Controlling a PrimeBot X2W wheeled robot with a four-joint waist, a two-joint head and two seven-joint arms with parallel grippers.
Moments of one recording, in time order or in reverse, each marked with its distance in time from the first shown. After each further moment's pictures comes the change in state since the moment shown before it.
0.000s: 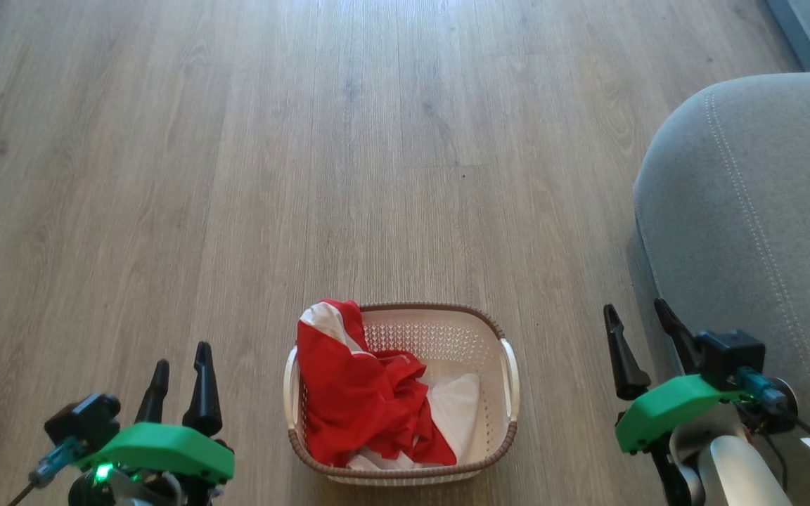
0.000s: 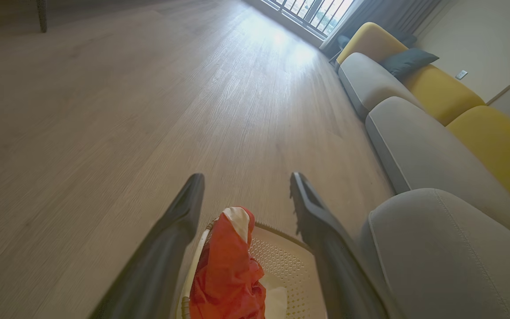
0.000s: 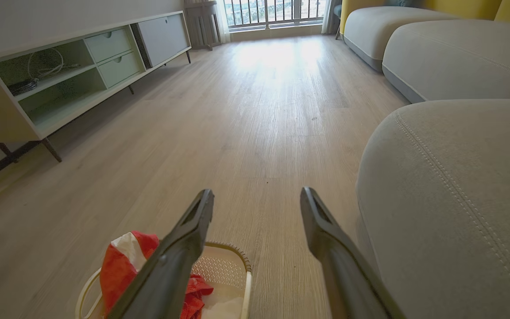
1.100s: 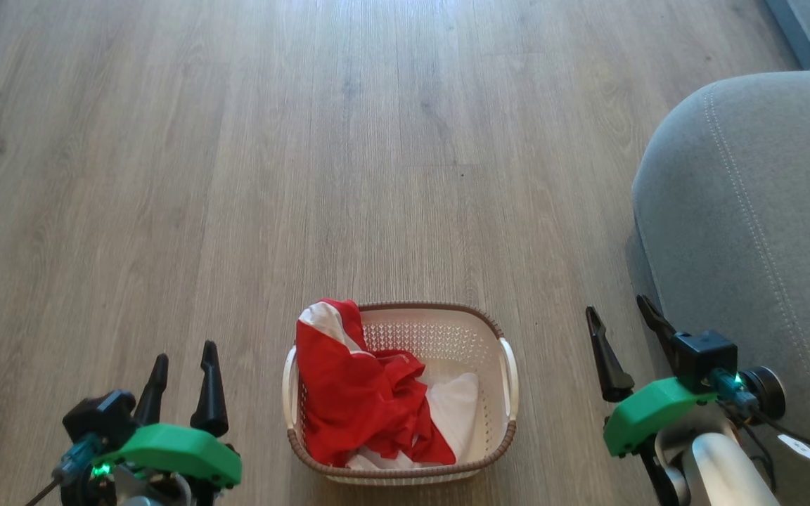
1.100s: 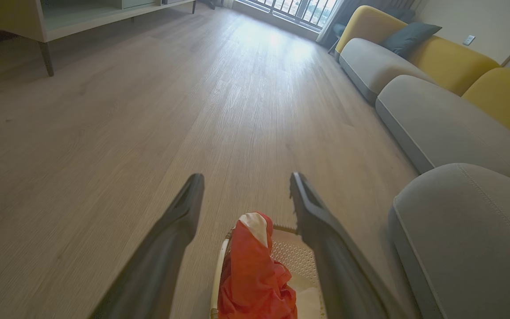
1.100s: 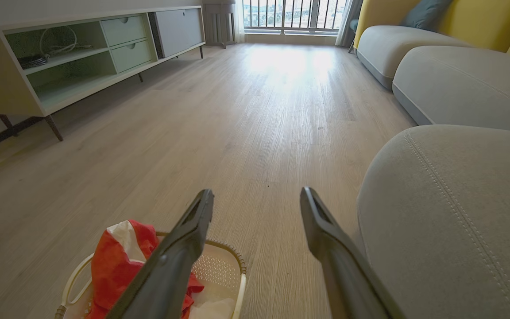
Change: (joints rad) left arm -0.001 0.001 -0.009 0.003 0.175 0.017 -0.043; right arm -0.020 -0.001 0.035 0.035 -0.112 0.000 -0.047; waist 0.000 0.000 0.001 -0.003
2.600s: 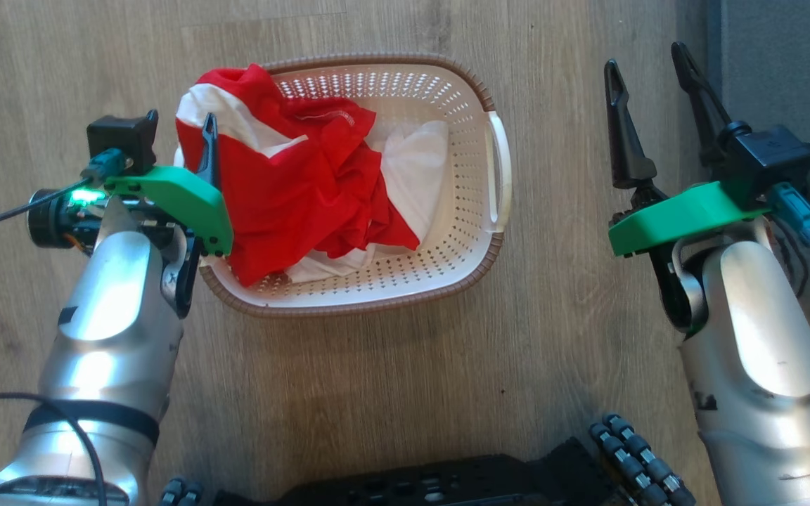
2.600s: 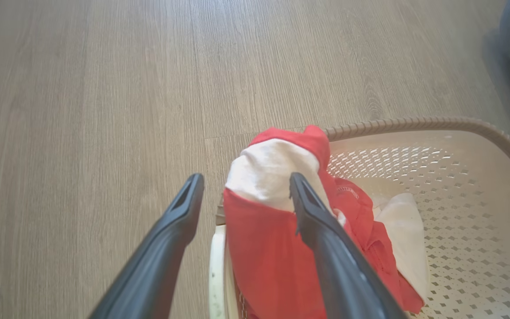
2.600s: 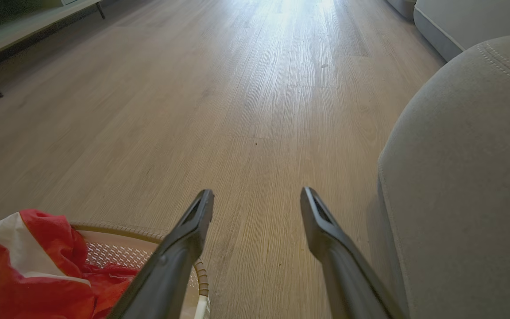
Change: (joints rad) left arm -0.779 0.050 -0.130 0.609 0.229 0.000 0.000; right arm -0.387 -0.009 0.015 -0.142 0.018 0.000 -0.002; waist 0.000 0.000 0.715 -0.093
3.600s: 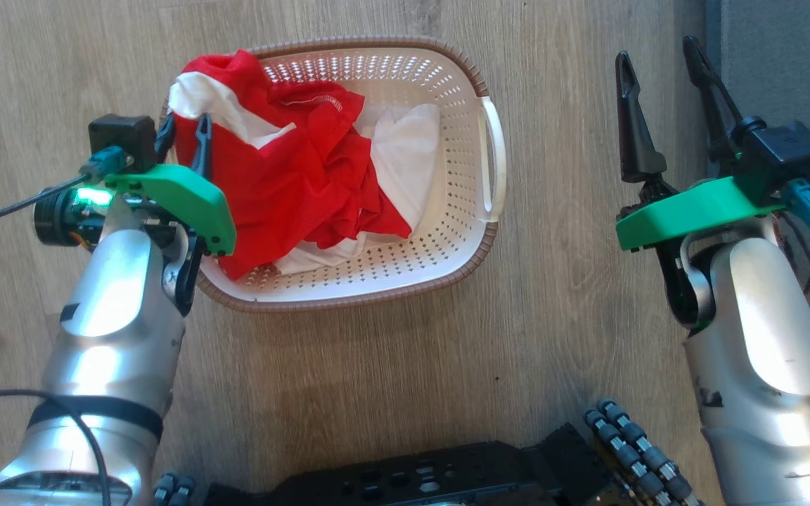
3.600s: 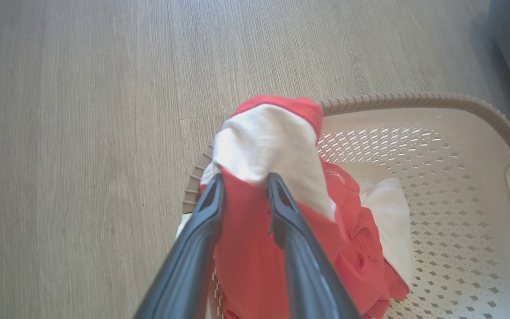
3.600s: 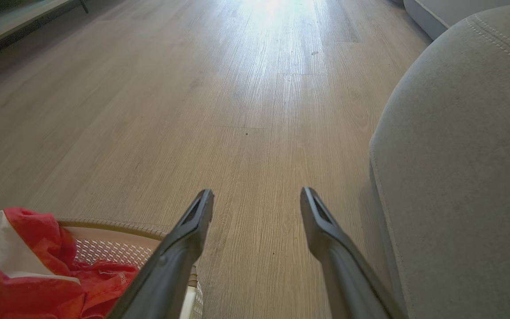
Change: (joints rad) left arm -0.022 -0.015 0.038 0.048 0.020 -0.054 0.000; right arm -0.003 0.000 -0.015 -0.009 0.026 0.000 0.000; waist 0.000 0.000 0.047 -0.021
